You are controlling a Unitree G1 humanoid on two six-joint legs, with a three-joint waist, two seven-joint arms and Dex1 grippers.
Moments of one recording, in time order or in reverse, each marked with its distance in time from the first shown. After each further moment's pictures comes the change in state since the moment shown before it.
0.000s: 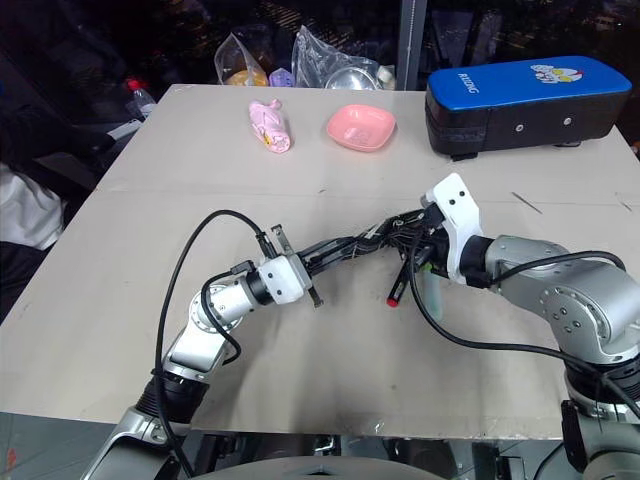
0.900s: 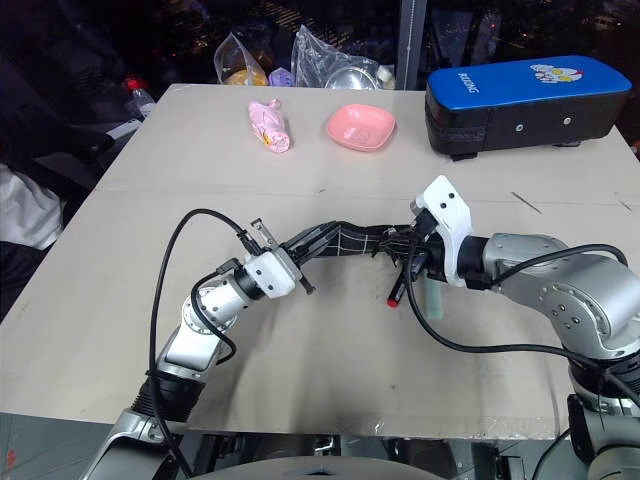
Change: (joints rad) left arm 0.007 0.000 0.058 0.020 0.078 -0.076 0.138; right arm -0.020 -0.043 0.035 -0.003 -0.007 -0.001 0.084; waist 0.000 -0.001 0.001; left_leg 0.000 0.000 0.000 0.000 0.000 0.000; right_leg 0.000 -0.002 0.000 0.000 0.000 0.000
